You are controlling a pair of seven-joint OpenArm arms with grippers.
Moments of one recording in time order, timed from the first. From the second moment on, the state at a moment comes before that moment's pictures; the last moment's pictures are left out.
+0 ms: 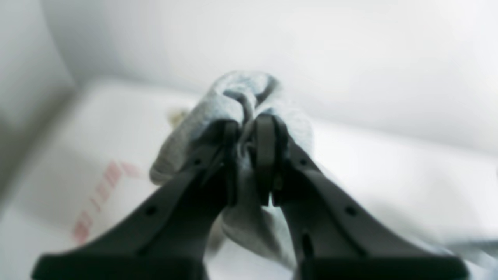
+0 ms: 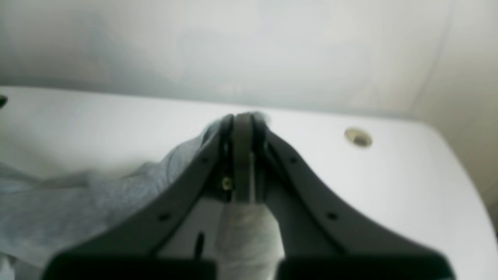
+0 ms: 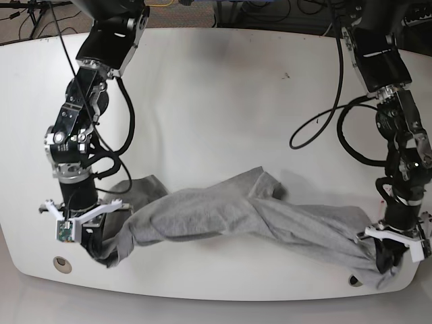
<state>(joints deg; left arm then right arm) -21.1 -17.2 -14.8 99.2 -25.6 -4.6 37.2 15.0 5.4 17.6 106.6 6.8 17.9 -34.9</state>
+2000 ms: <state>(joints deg) -16.5 -19.4 -22.8 123.3 -25.6 -7.5 54.0 9.0 15.4 20.0 117.7 11.2 19.4 -43.2</state>
